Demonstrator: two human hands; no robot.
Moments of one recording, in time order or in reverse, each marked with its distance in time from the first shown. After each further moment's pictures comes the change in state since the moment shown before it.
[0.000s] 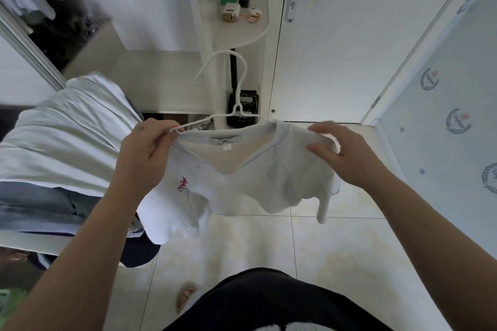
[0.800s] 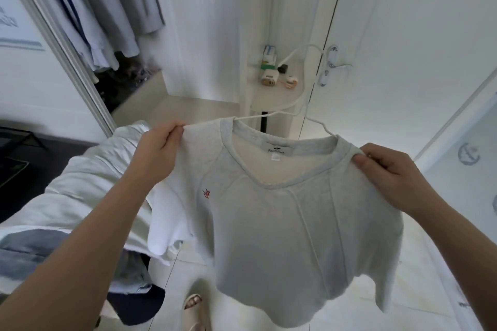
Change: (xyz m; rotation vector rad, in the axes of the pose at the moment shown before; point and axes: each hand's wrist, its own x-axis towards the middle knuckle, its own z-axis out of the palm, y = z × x) left_hand 0.119 -0.050 -0.040 -0.065 0.092 -0.161; right_hand 0.104 -0.045 -0.054 0.156 0.039 -0.166
